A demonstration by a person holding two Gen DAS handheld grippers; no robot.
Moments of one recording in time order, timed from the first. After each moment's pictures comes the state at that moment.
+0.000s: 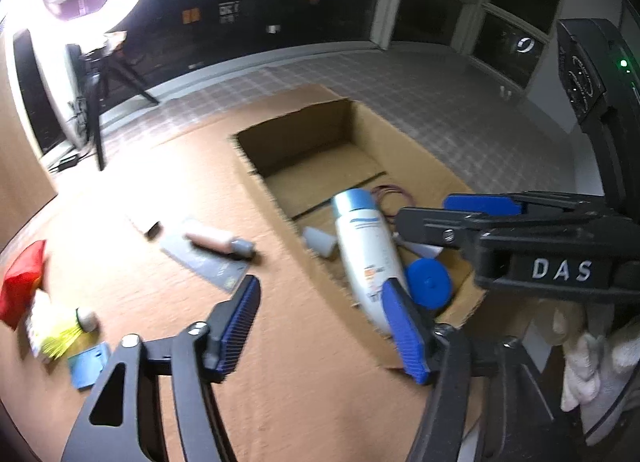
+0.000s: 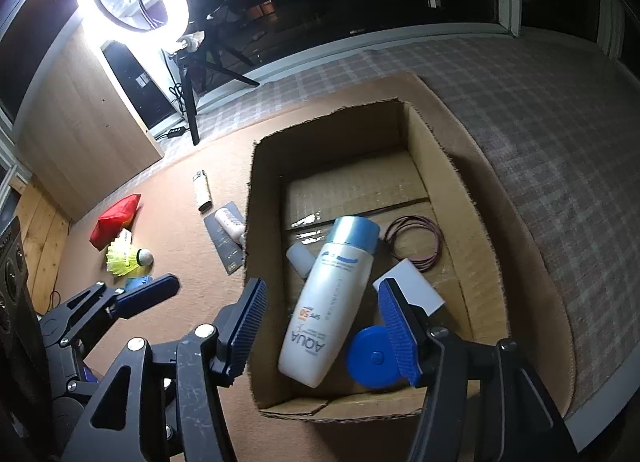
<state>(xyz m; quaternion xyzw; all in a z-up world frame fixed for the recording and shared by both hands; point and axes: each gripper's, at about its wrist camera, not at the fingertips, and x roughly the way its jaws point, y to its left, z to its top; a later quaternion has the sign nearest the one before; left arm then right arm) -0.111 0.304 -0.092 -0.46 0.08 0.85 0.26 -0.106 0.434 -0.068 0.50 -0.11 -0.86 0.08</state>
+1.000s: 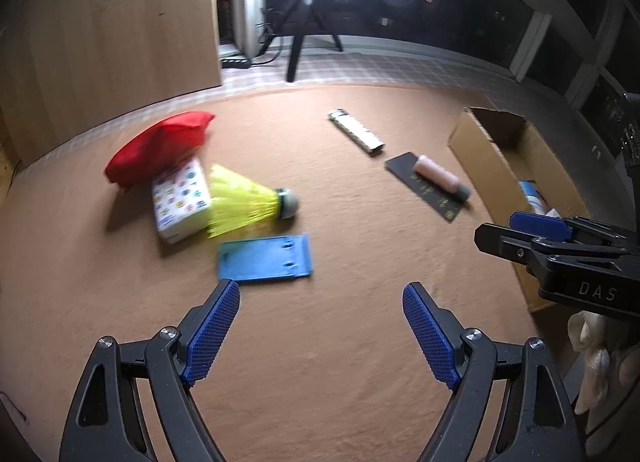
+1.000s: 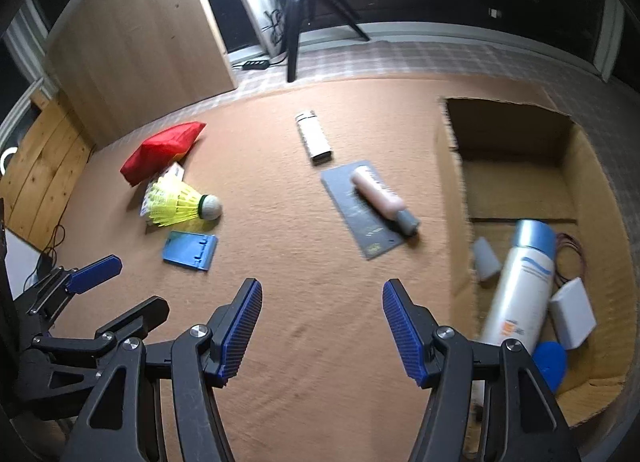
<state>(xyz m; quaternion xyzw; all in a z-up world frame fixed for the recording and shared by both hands) -0.099 0.107 -0.107 -0.50 0.00 0.86 0.08 -0.117 0.279 -0.094 0.53 -0.03 -0.83 0.16</state>
